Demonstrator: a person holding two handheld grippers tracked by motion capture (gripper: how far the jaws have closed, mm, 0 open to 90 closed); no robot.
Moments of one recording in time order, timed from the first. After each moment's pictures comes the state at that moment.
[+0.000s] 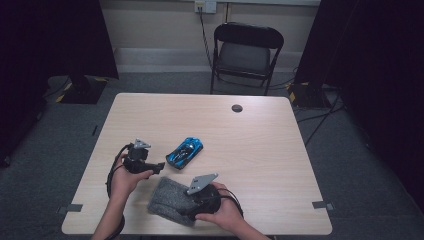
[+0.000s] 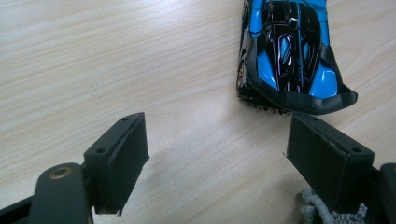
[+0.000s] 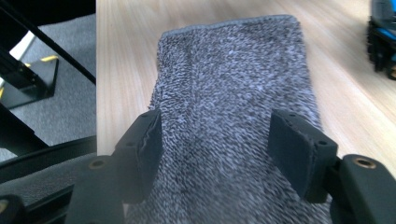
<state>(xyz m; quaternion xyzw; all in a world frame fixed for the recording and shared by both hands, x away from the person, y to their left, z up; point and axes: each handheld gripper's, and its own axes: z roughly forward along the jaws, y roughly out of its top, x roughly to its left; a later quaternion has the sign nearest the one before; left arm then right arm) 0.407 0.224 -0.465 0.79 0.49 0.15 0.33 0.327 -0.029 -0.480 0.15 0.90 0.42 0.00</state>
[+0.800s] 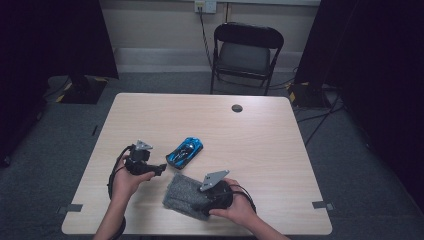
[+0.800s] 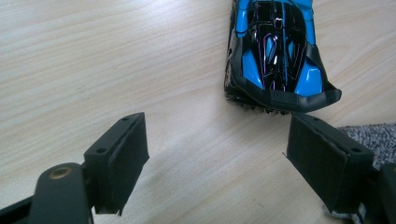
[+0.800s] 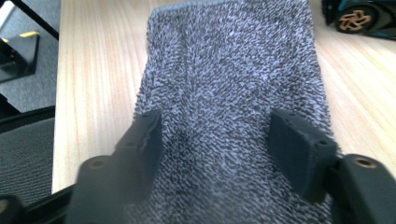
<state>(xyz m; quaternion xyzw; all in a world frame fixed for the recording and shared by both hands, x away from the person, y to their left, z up) 0.404 0.218 -0.466 0.80 0.48 0.15 0.33 0.343 -0.066 -0.486 0.15 0.91 0.39 0.02</state>
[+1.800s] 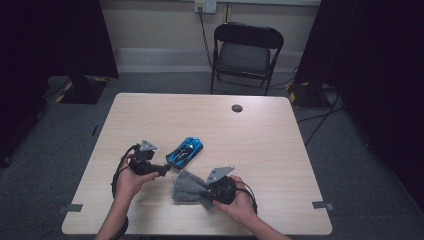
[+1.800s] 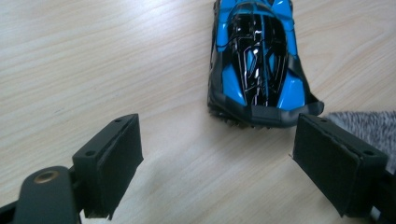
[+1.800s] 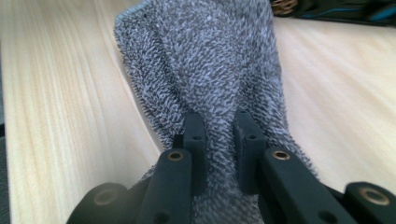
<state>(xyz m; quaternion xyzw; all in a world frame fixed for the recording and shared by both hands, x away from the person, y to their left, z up) 0.407 0.207 -0.467 0.80 0.46 0.15 0.35 0.350 -0.079 -0.477 0.22 0.90 0.37 0.06</state>
